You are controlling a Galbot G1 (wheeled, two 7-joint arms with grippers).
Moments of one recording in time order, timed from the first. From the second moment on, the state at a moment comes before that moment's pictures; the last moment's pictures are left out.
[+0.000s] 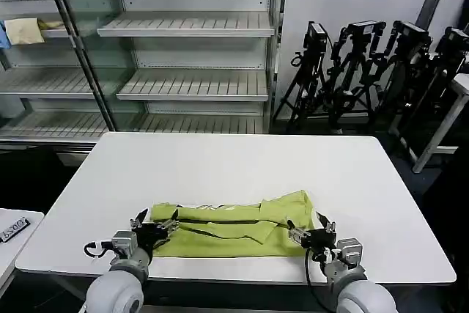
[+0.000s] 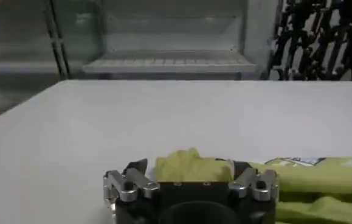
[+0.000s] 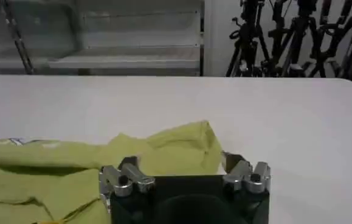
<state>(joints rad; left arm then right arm) 1.30 -1.13 -0.35 -2.03 -0.55 0.52 -0.39 -1.36 1.08 0.32 2.16 0.54 -0.51 0.30</state>
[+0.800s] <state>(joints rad) 1.35 -1.22 -0.39 -2.01 -0.66 0.45 -0.39 -1.37 1.10 0.32 2.18 0.54 -0.51 0.32</state>
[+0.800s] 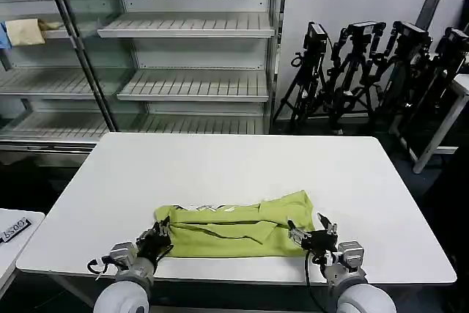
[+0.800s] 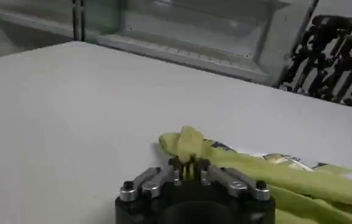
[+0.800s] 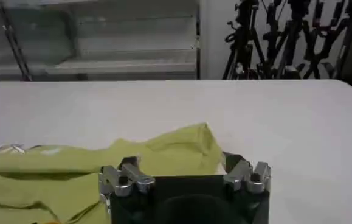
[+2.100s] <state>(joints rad) 1.29 -1.11 -0.63 -2.19 -1.35 0.50 -0.45 -1.42 1.11 0.34 2.20 0.53 -0.49 0.32</state>
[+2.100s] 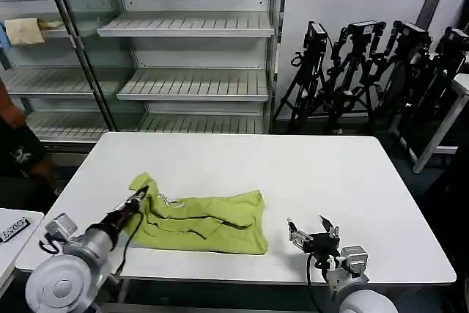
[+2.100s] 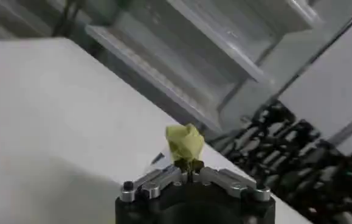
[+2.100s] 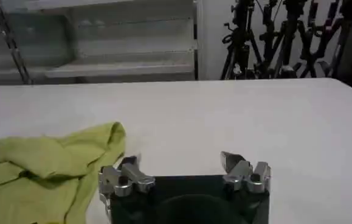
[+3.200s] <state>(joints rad) 1.11 -1.32 -0.20 -2.05 -1.25 0.46 -0.50 -1.43 1.09 0.34 2.18 0.54 -0.47 0.30</state>
